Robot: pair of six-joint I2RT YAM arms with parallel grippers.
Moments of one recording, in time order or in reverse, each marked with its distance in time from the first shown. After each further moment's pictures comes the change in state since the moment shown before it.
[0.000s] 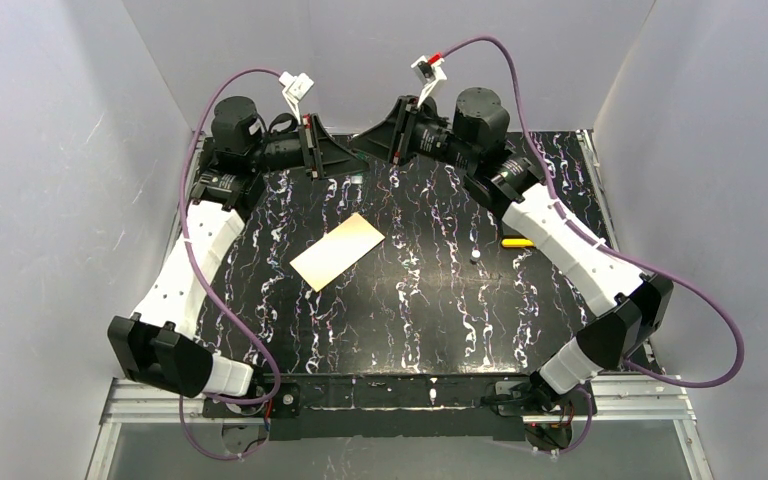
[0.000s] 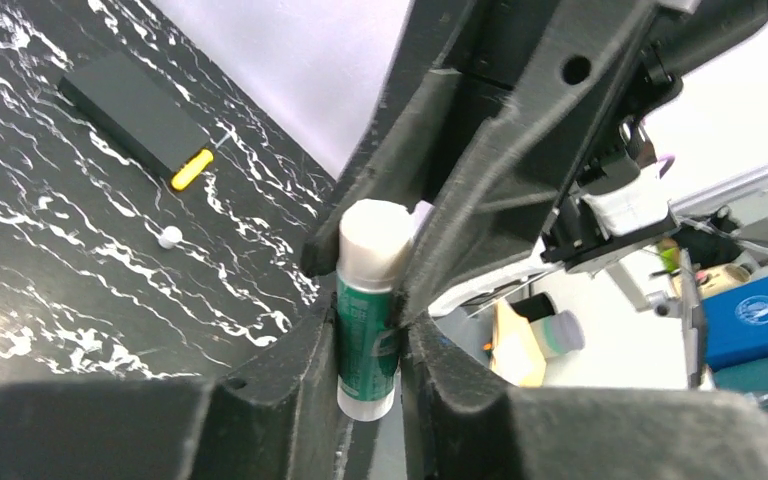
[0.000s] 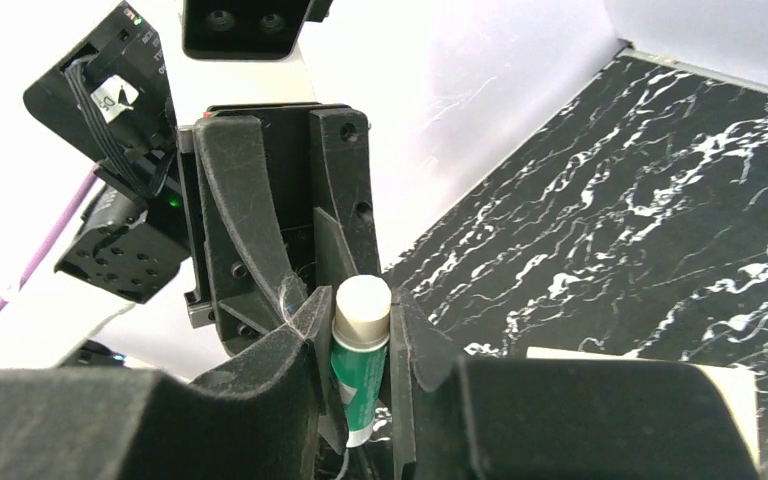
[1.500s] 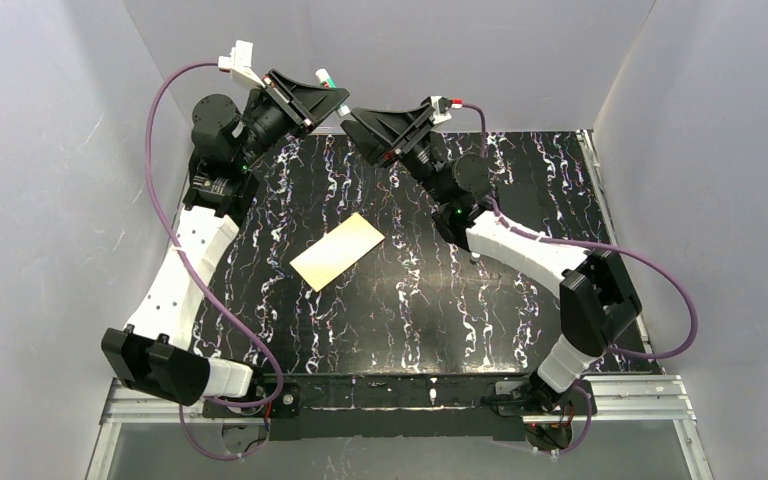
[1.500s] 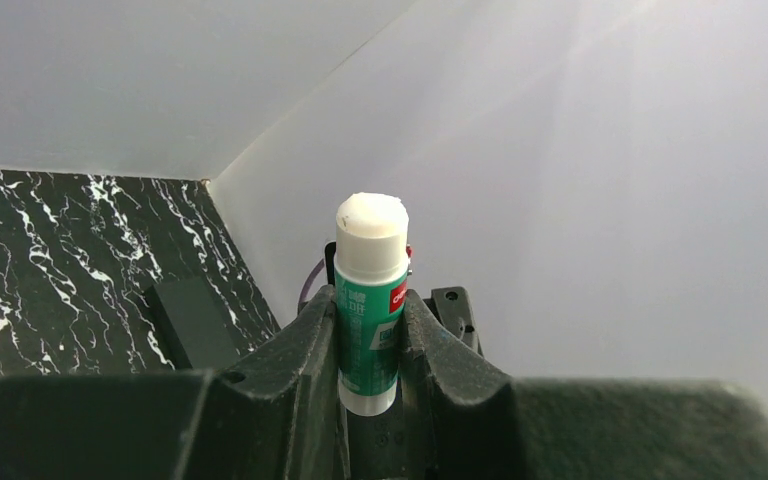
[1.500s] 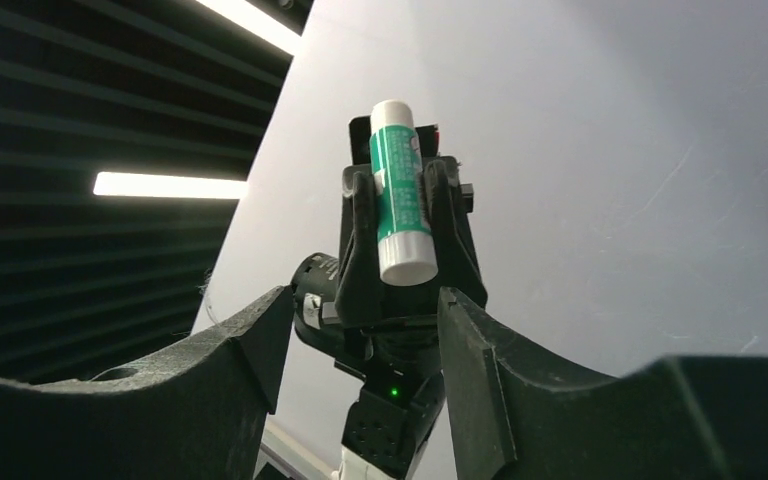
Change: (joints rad) left arm -0.011 -0.045 0.023 0.248 -0.584 -0.333; right arm 0.043 0.093 -0.414 1.085 0.305 0.967
